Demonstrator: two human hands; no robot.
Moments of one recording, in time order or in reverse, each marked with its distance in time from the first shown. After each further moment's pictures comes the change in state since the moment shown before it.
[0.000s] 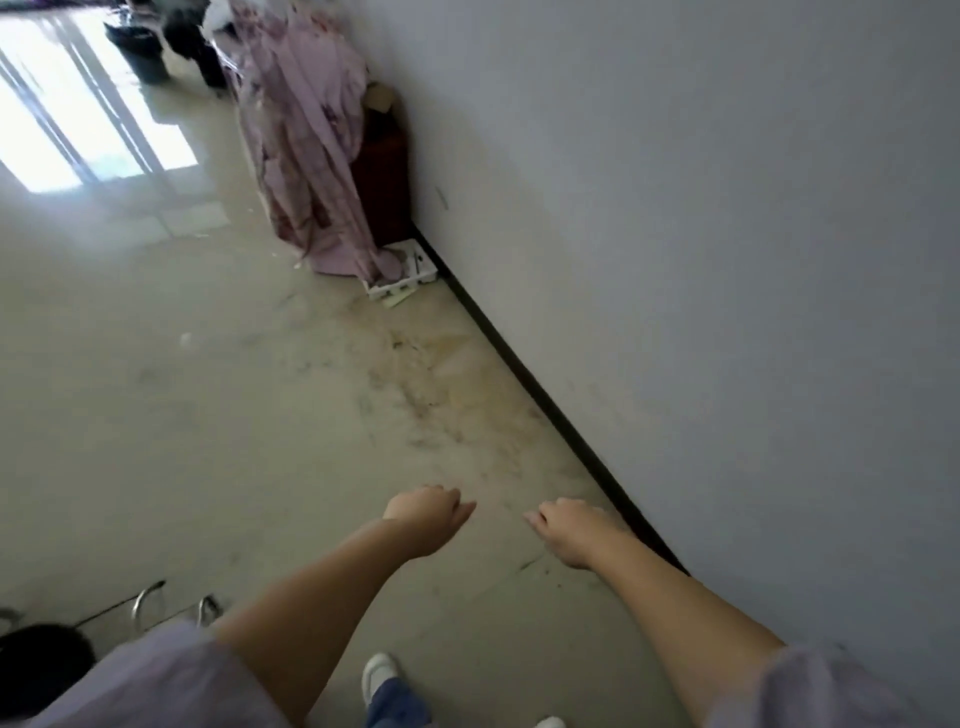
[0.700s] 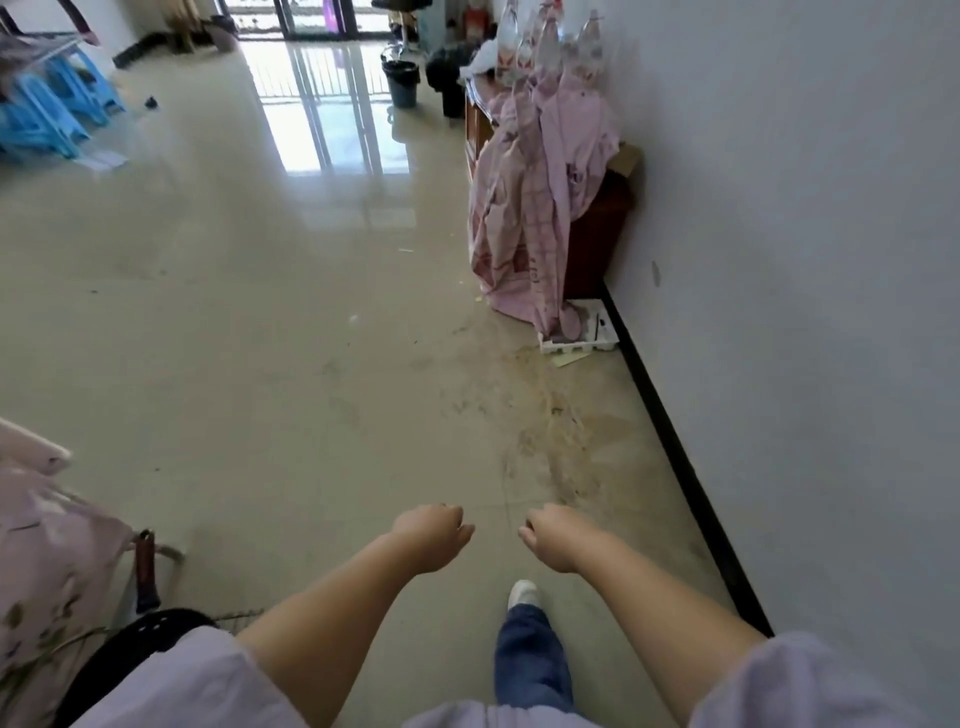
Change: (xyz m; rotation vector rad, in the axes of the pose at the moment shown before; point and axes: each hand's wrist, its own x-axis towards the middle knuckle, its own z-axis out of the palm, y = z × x) left_hand 0.032 -0.285 -0.093 -0.165 0.030 -0.400; right_hand 0.209 -0.296 -0.105 -0.333 -0.077 -0.384
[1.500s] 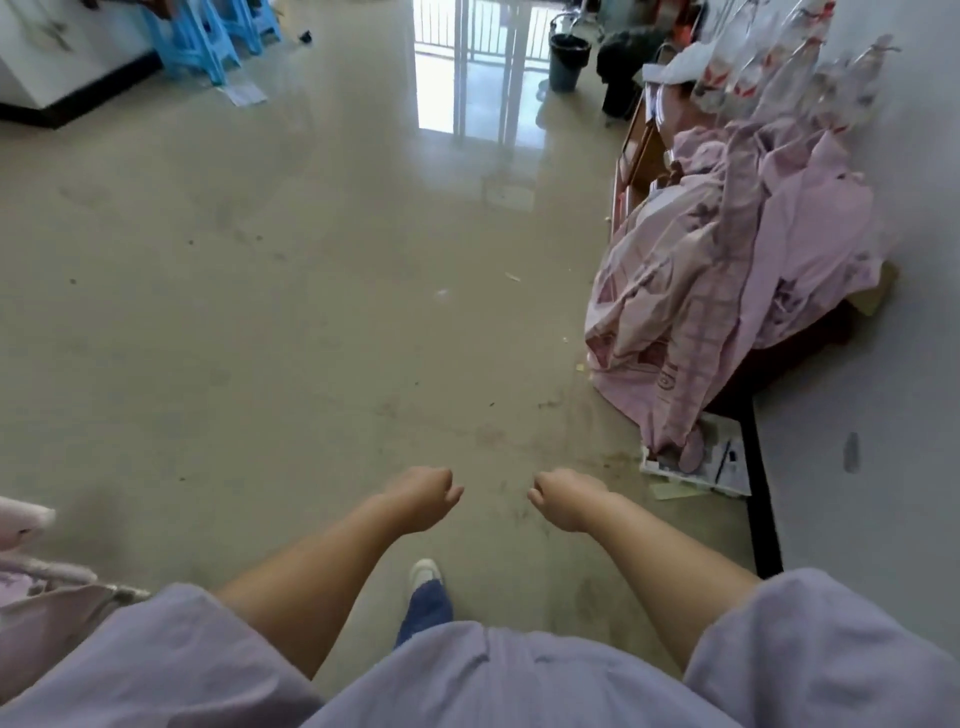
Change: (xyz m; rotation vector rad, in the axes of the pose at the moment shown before) left_hand 0.314 -0.224 -0.247 -0.371 0.069 -0.238; right_hand 0.399 -0.073 -0.325 -0.267 -0.051 -0.216
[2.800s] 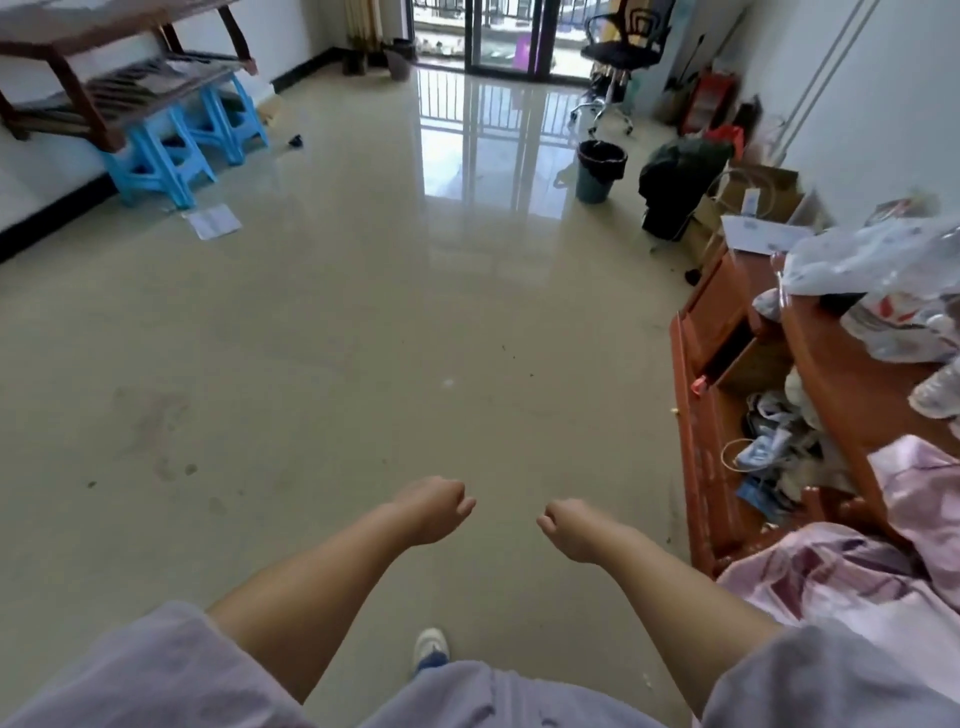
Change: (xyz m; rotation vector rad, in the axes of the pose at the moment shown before) left_hand 0.741 -0.112 -0.659 0.063 0.073 0.051; right_hand 0.731 0.094 -0.653 0.110 0.047 0.029
